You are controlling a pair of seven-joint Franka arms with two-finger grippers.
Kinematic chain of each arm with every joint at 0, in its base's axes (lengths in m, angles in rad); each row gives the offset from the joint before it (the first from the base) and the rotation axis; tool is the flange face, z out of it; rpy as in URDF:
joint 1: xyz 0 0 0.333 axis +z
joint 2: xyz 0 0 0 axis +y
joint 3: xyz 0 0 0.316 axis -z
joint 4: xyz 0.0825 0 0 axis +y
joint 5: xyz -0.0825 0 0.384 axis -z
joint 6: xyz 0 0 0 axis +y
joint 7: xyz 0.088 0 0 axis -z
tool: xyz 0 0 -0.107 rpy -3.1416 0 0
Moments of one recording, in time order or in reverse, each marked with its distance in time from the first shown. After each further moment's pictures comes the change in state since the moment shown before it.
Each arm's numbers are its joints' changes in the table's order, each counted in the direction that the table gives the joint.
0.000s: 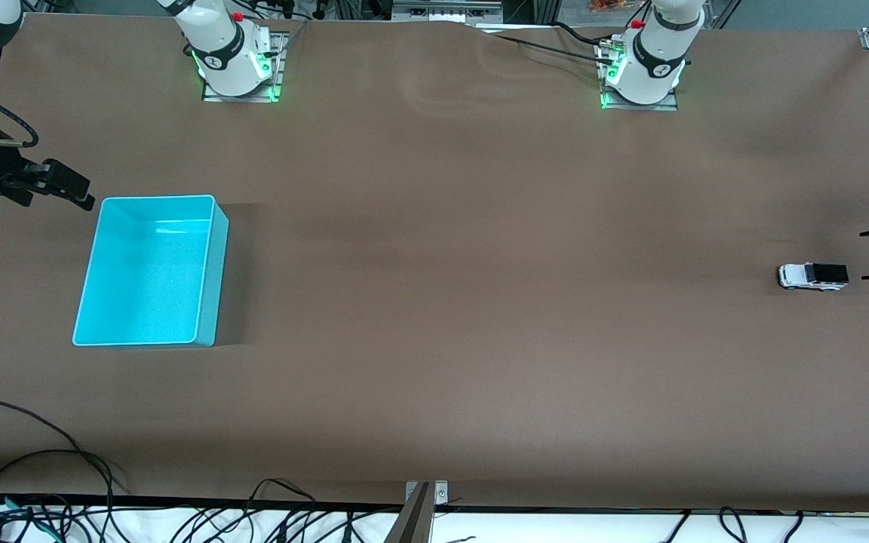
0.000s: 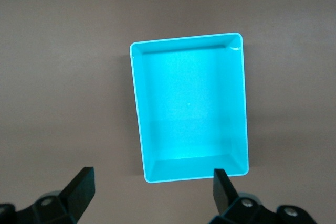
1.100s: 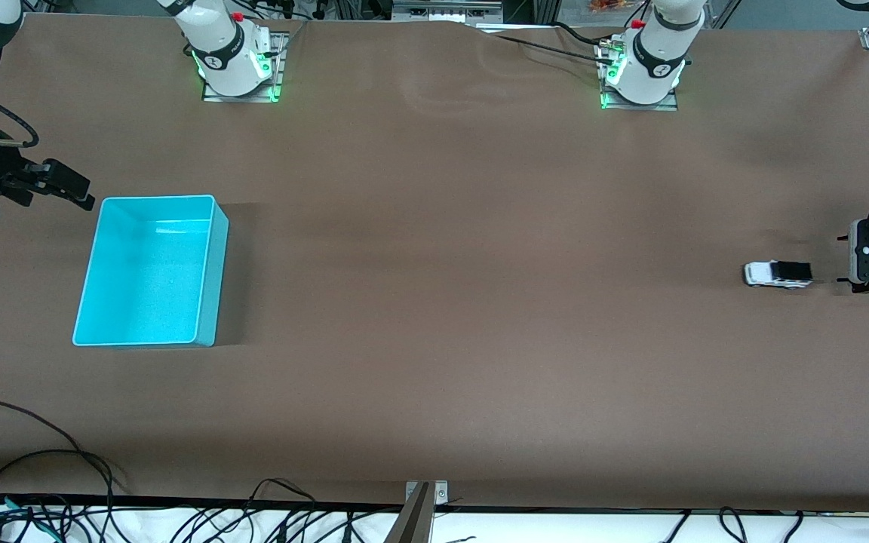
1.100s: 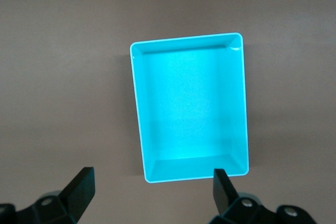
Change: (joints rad) left arm 0.004 0.071 0.032 -0.006 0.000 -0.027 0.010; right arm 0.000 0.000 0.000 0.000 0.000 0.000 0.000
